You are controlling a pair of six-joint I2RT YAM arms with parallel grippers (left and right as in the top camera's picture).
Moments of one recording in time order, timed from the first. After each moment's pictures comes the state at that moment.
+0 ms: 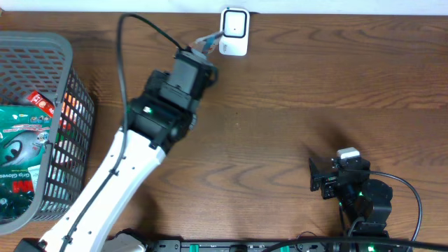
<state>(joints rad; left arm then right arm) -0.56 1.42 1.41 -0.84 -0.59 0.18 -0.05 0.25 0.13 -0.36 -0.21 -0.14</state>
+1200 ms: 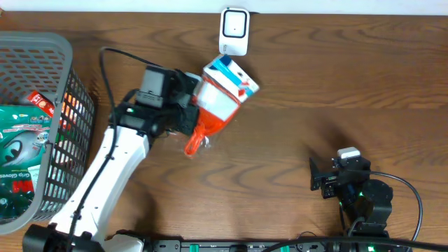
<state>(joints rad) -0.26 1.43 1.10 -0.61 0.34 0.10 -0.05 0.25 0.13 -0.35 -0.21 -0.14</state>
